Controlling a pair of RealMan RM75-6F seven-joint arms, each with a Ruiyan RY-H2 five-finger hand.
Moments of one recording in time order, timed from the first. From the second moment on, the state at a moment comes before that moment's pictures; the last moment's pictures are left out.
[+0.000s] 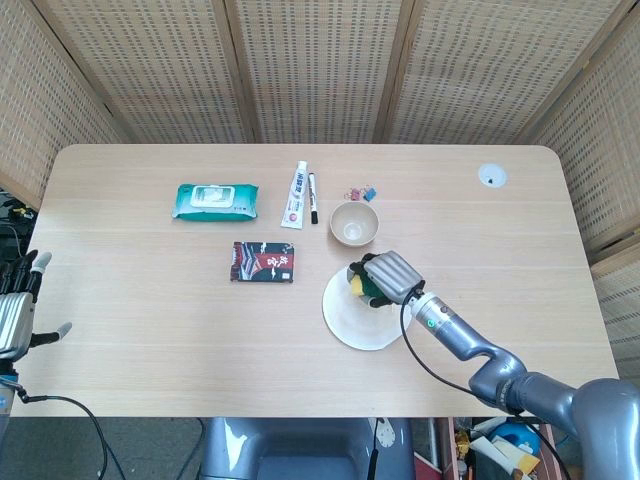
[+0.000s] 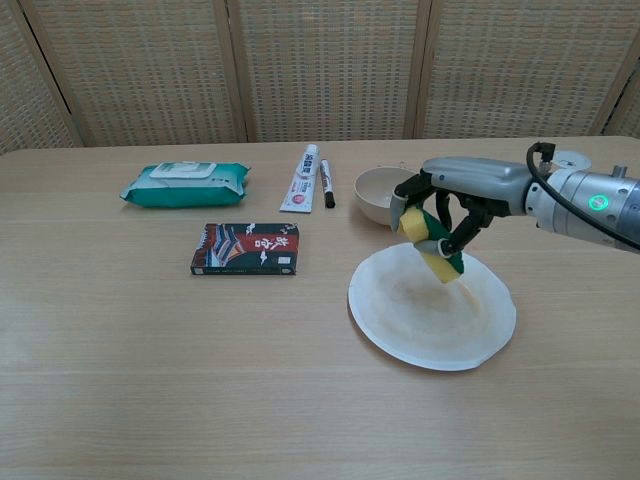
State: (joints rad) left arm -0.18 -1.18 -0.13 -1.56 1.27 1.34 0.17; right arm 0.83 -1.65 0.09 -0.98 -1.62 0.89 0.41
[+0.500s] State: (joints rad) left arm -0.19 -1.18 -0.12 -1.56 1.26 1.32 0.17; right arm 0.81 -1.85 -0.04 -0.62 -1.68 0.95 0.61
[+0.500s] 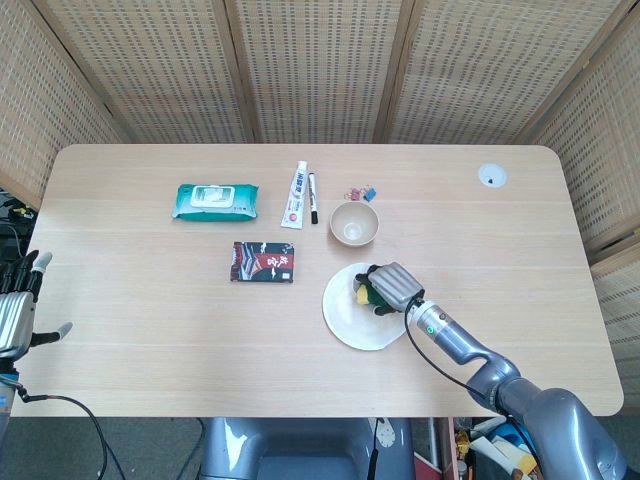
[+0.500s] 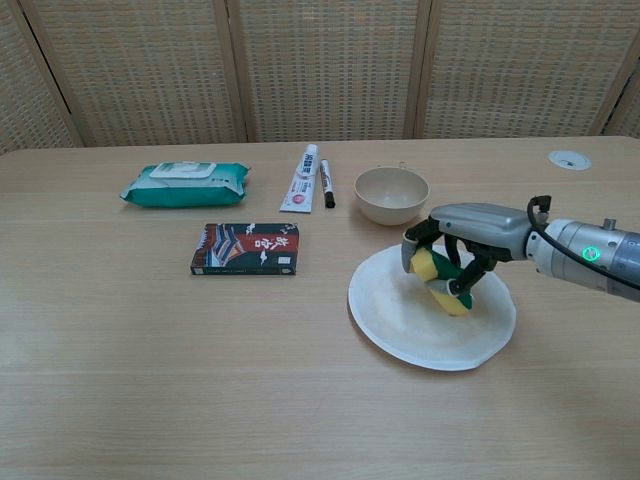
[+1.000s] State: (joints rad) left arm -0.19 -1.18 -0.12 -1.56 1.25 1.32 0.17; right arm 0.79 -1.91 -0.11 -0.48 -1.71 0.99 0.68
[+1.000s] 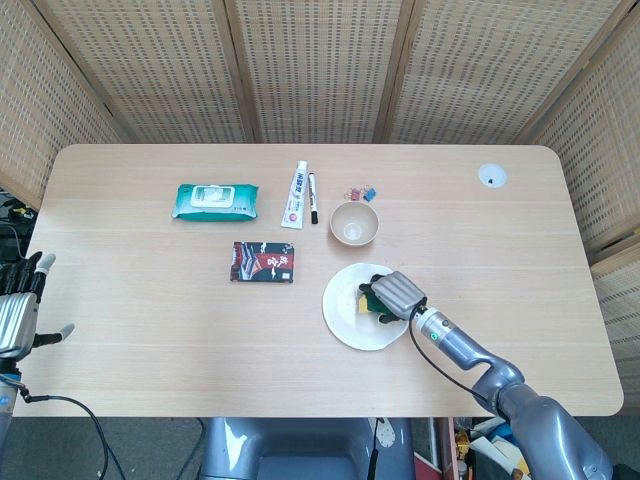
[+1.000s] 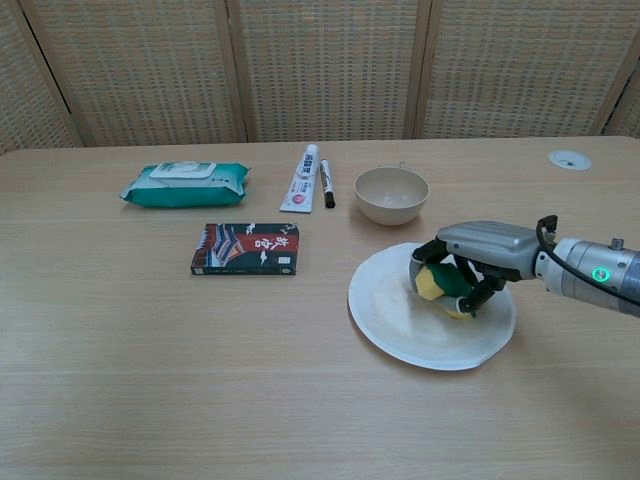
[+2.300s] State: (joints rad) left arm -0.19 -1.17 -0.10 -1.57 1.29 1.34 0.15; right arm 0.74 -1.84 -0.11 -0.56 -1.70 1.11 0.67
